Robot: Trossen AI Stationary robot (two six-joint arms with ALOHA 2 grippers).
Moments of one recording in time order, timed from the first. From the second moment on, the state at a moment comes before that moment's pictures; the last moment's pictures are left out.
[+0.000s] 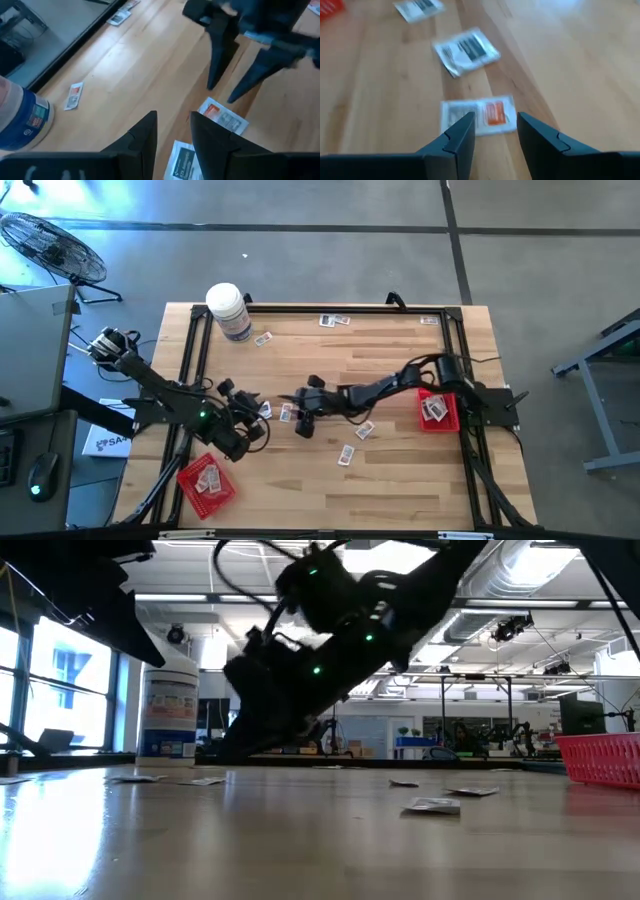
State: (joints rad) left arm -0.62 1.29 0.80 -0.84 -0.94 -1.02; right arm 0.07 2.19 1.31 0.27 0.18 0.24
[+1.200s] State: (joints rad) left arm -0.62 1.29 0.78 -0.77 -0.91 -1.02; right arm 0.05 2.30 1.42 0.20 0.17 0.18
